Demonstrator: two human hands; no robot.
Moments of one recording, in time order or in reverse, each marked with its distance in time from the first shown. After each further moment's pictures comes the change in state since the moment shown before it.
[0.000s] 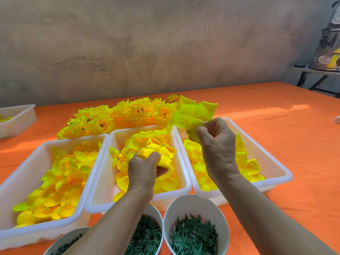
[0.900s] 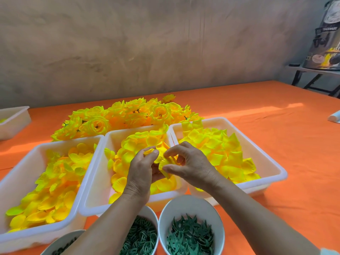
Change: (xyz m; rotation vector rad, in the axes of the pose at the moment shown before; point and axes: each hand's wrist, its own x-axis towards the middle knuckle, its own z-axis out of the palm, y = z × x) left_hand -0.008 0.004 -0.002 -0.007 -0.295 -0.047; right_hand -0.018 0.023 -0.010 -0.580 -0.711 -0.015
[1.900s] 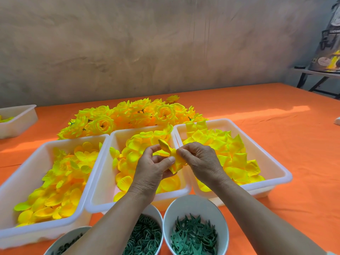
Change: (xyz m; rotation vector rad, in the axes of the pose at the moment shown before) left_hand -0.003 0.000 0.002 0.048 -0.069 0.038; right_hand 0.006 0.013 0.004 0.121 0.228 0.018
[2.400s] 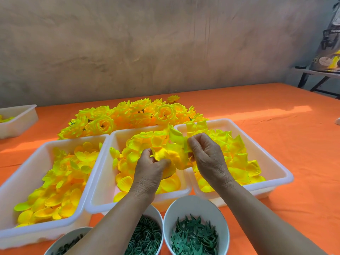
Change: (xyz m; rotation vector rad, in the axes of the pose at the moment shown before) left_hand 0.006 -0.005 0.000 0.135 0.116 -0.008; right_hand 0.002 -0.001 -0.003 0.253 0.181 0.017
